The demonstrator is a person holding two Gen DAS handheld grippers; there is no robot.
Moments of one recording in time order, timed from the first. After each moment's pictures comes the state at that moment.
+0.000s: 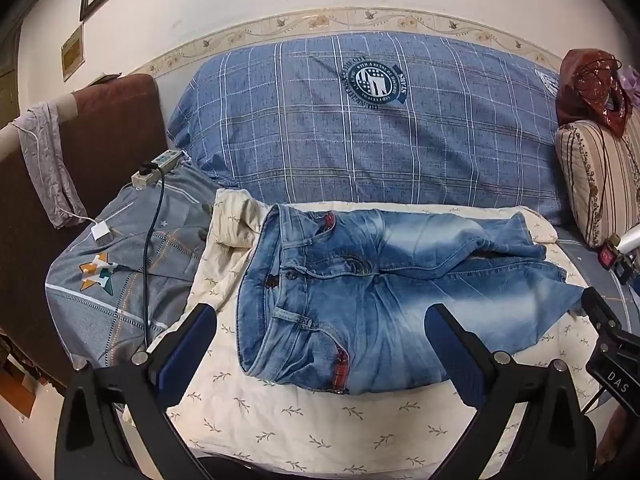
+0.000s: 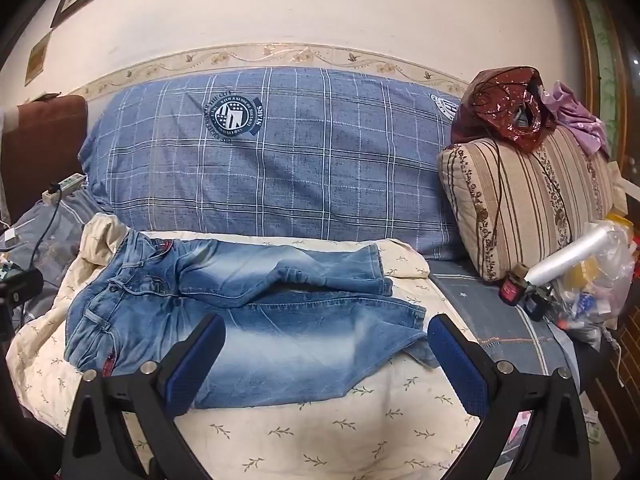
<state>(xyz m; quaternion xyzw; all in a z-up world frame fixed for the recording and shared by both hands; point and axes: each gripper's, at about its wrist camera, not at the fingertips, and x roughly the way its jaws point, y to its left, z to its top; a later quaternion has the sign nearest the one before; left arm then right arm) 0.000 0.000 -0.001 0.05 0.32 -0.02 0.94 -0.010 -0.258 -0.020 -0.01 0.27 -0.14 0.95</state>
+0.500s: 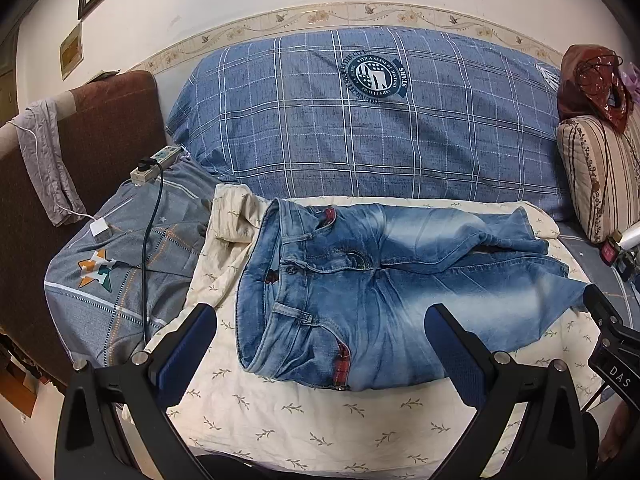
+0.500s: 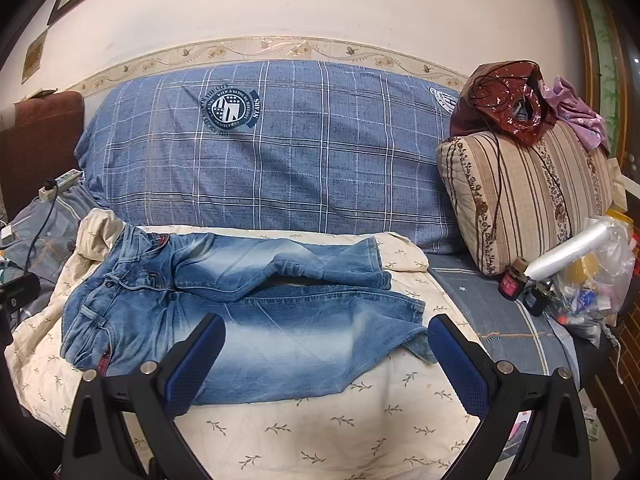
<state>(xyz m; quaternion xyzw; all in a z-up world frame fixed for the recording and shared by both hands) 0.001 -0.001 -0.009 0.05 0.32 -0.02 0.94 -0.007 -0.260 -0.025 -0.01 0.28 -0.15 0.95</state>
